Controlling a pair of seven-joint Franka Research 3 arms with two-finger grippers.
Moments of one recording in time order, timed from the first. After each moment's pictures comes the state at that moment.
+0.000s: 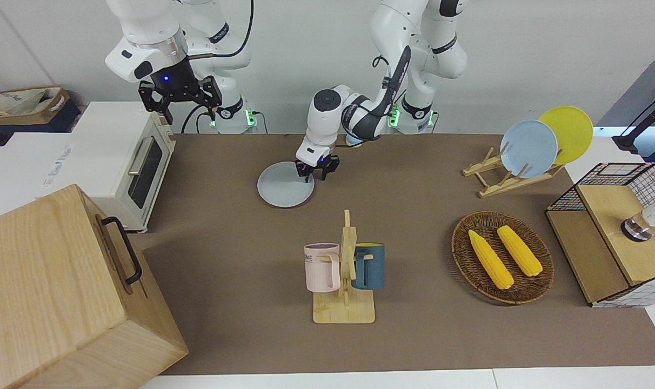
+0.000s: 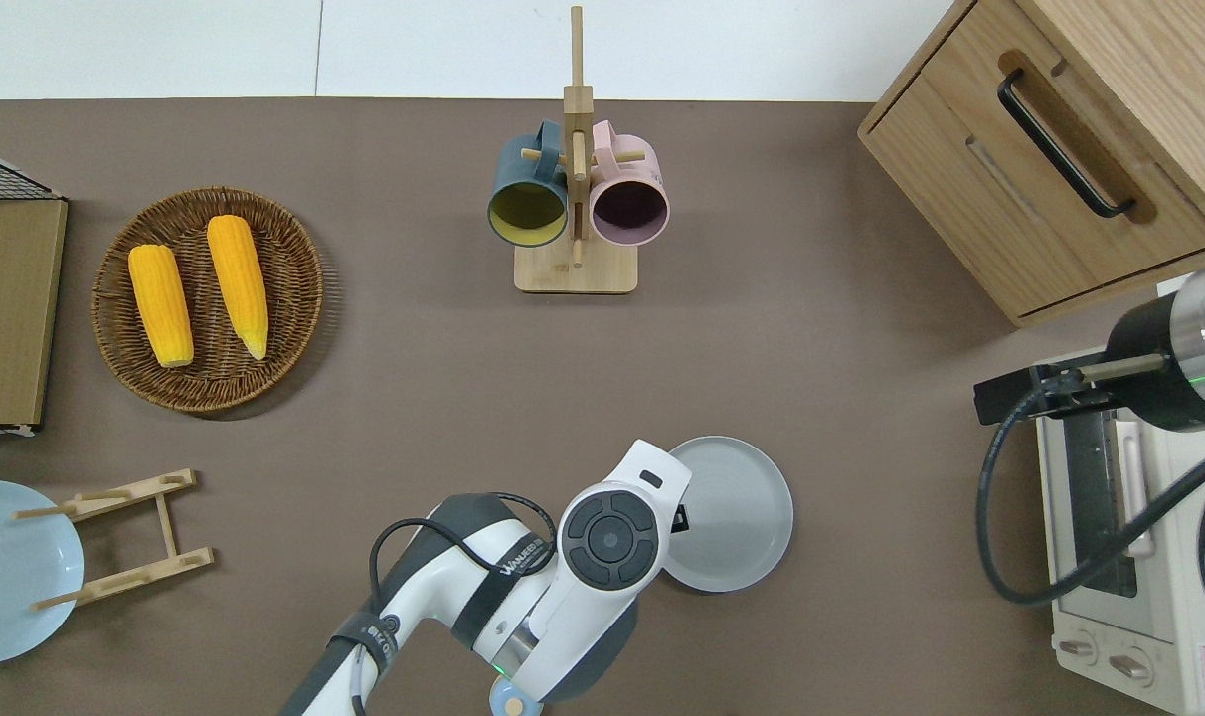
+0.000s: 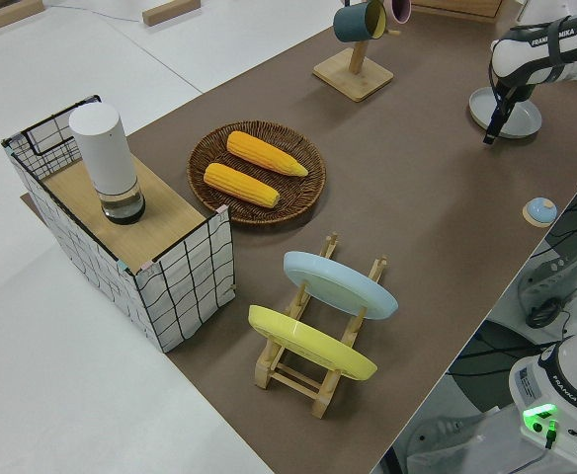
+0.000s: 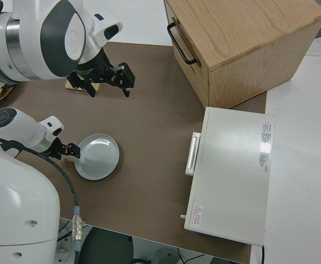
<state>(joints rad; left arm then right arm) -0.63 0.20 -0.17 -2.12 -0.10 2.32 -0.89 0.03 0.00 0.09 -1.47 0.00 1.39 0.03</state>
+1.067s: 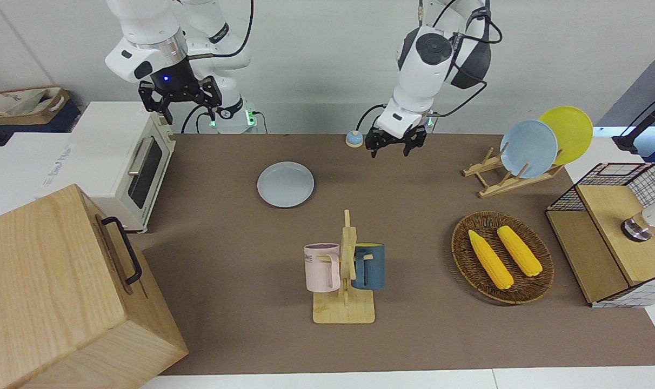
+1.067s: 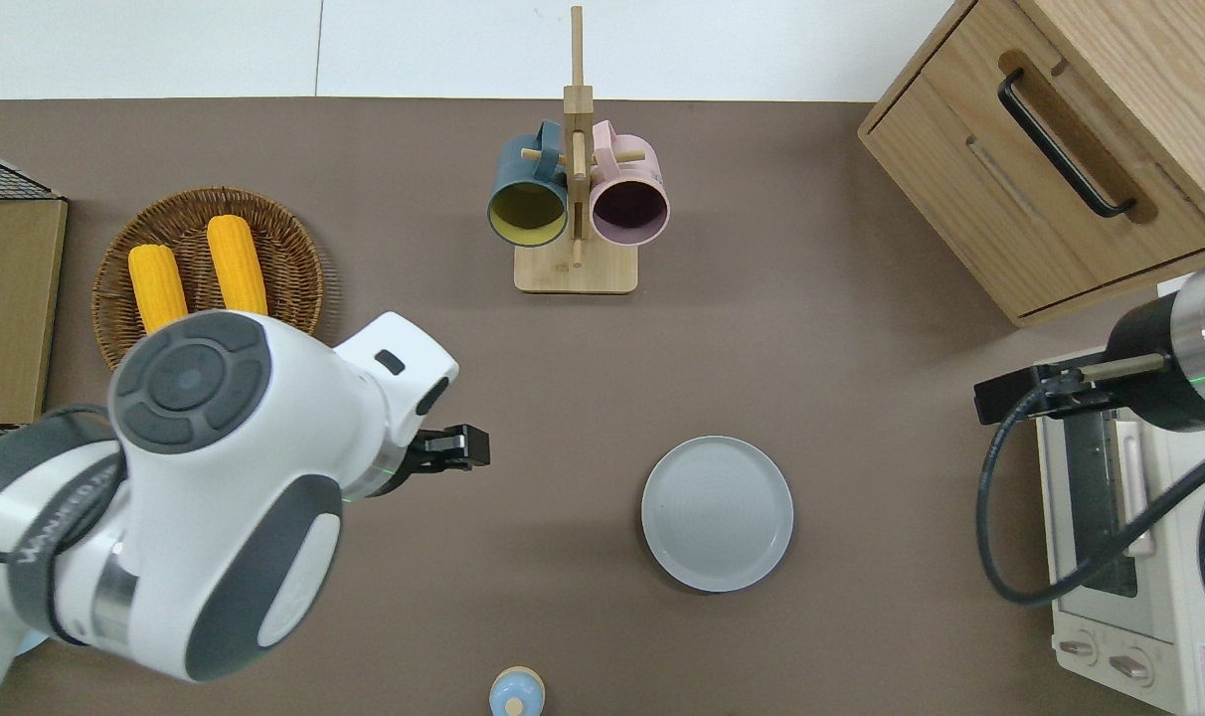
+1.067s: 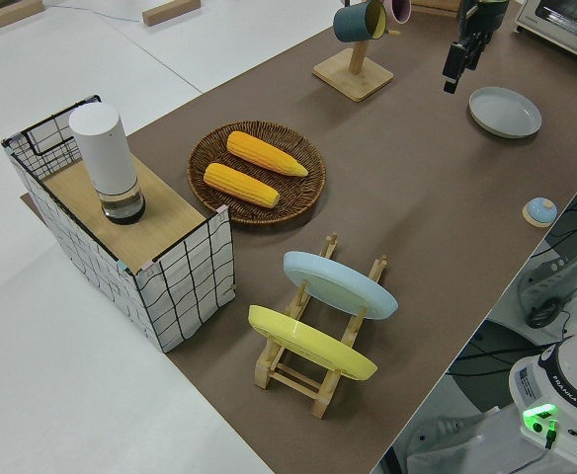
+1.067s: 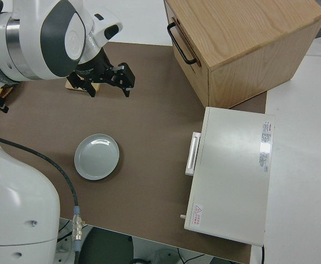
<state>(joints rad) -0.23 -0.06 -0.16 -1.91 -0.10 1.78 -0.41 0.03 0.00 0.09 -1.47 0.00 1.39 0.03</state>
